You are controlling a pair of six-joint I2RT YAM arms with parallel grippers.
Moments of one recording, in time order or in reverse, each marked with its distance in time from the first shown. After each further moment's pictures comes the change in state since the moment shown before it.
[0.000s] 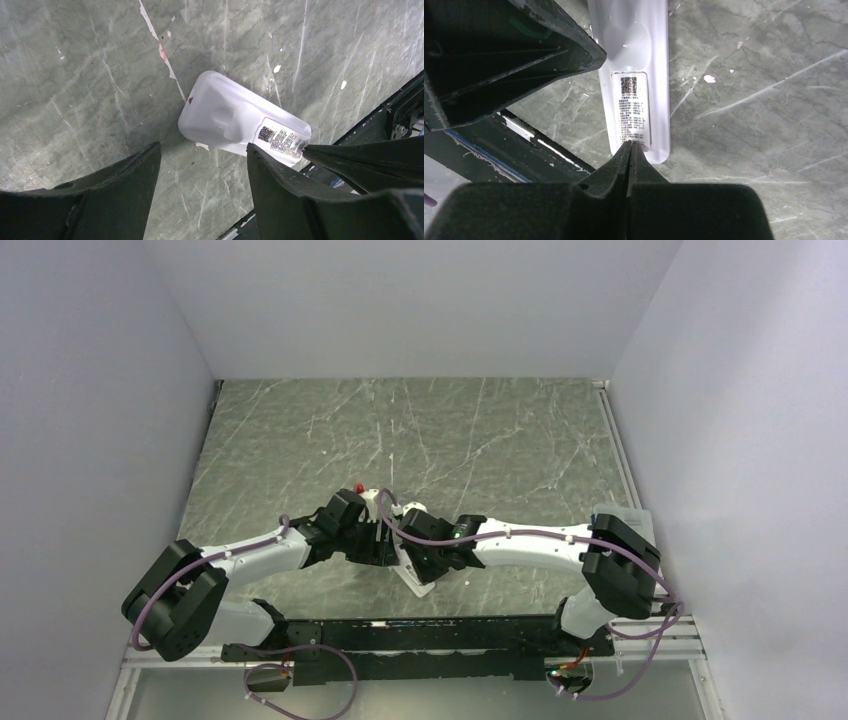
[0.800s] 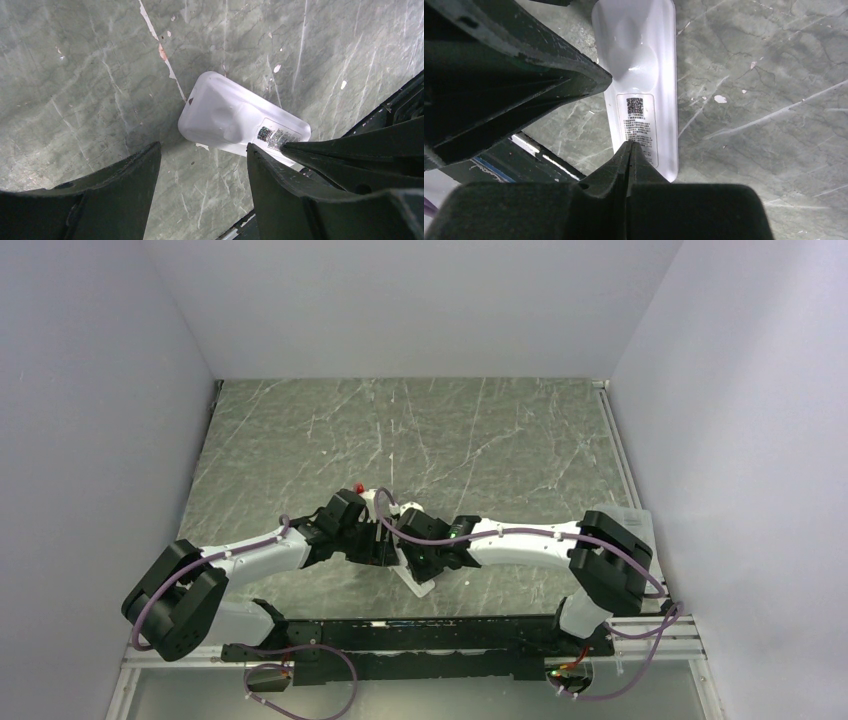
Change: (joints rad) left arm 0.000 0.000 0.000 0.000 0.000 0.000; right arm -0.003 0.051 -0.013 0.082 -0.023 0.009
